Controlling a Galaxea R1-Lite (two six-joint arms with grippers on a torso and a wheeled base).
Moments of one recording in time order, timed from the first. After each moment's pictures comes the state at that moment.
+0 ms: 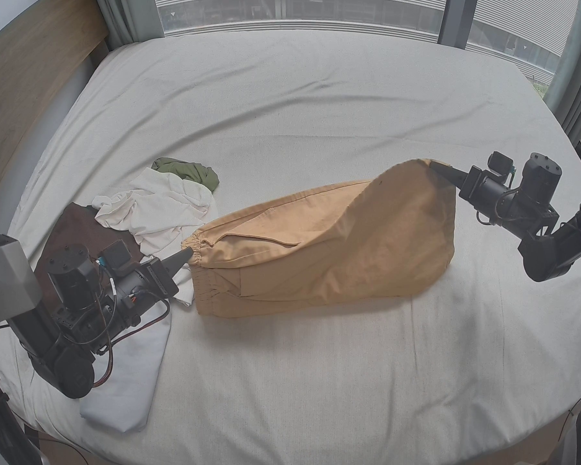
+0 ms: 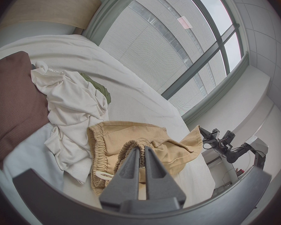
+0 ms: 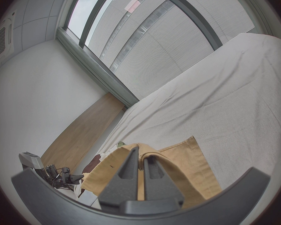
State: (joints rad) left arm -0.24 1.99 -0.41 -1.55 -0.26 -0.56; right arm 0.08 2.06 -1.06 -1.14 0.61 0.56
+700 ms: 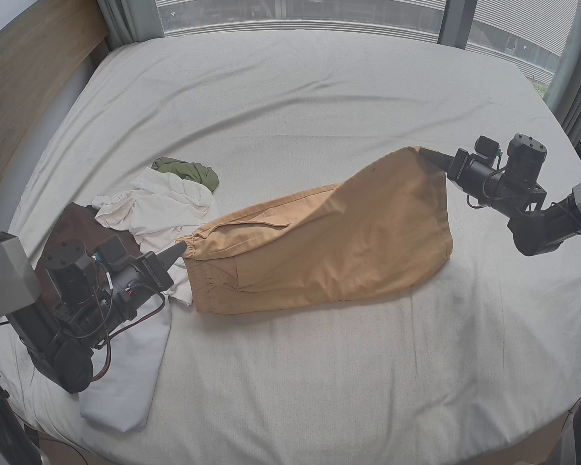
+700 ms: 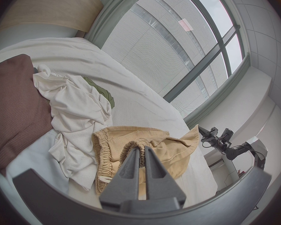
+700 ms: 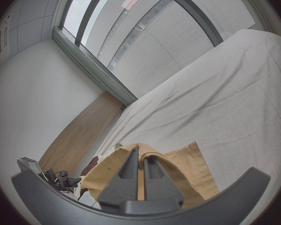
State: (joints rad) left arm -0.21 2.00 -0.43 -1.55 -0.26 -0.56; right arm 0.09 2.12 -1.29 -0.94 0.61 0.56
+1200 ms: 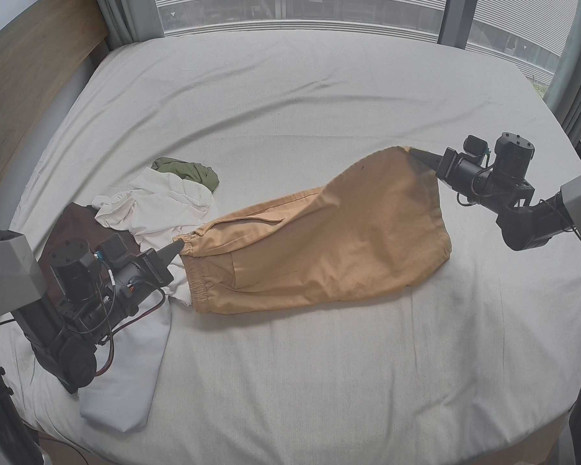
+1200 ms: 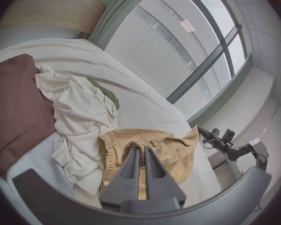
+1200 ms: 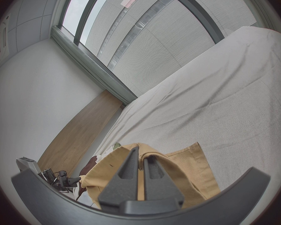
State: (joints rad) left arm -0.20 2.04 -0.47 -1.55 -0.23 -0.56; right arm 0.10 2.19 -1.40 -0.90 0.60 0.55
